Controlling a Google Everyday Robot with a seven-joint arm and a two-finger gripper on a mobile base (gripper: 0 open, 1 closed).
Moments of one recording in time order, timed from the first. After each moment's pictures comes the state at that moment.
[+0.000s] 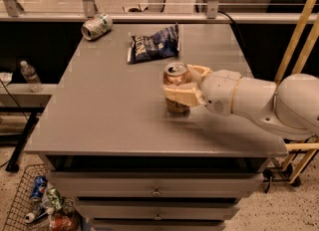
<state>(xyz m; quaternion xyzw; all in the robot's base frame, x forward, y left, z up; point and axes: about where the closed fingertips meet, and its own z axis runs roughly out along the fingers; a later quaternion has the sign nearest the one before) 0.540 -0.046 0.895 -0.40 0.65 0.27 0.58</state>
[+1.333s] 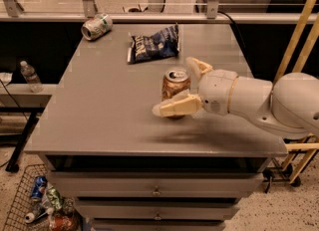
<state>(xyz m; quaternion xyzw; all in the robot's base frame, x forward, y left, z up) 0.538 -0.038 0.897 -0.41 0.65 0.27 0.58</state>
